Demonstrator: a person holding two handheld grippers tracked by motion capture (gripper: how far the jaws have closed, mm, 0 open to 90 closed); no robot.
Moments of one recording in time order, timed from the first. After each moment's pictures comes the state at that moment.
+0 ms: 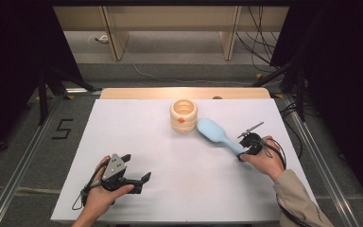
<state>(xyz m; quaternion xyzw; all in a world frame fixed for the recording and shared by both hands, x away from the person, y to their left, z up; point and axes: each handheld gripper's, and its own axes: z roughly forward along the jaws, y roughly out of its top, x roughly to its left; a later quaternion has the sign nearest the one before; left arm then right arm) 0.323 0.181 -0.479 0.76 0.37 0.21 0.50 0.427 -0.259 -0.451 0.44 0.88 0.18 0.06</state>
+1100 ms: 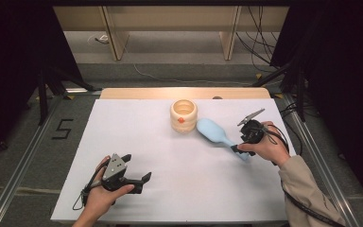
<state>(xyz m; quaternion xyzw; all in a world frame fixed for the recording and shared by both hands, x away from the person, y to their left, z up) 0.323 0.180 -0.479 0.76 0.37 0.21 0.50 0.454 -0.256 -0.419 0.38 0.90 0.21 0.09</state>
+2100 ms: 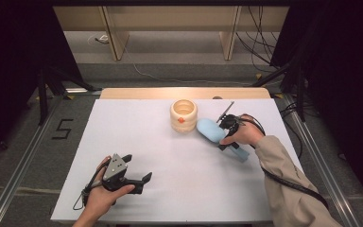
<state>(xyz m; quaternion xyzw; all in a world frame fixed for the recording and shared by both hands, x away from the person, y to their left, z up) 0.323 0.179 -0.480 0.76 0.37 0.21 0.50 0.509 -0.205 -0.447 0.35 0.93 0.10 0.04</state>
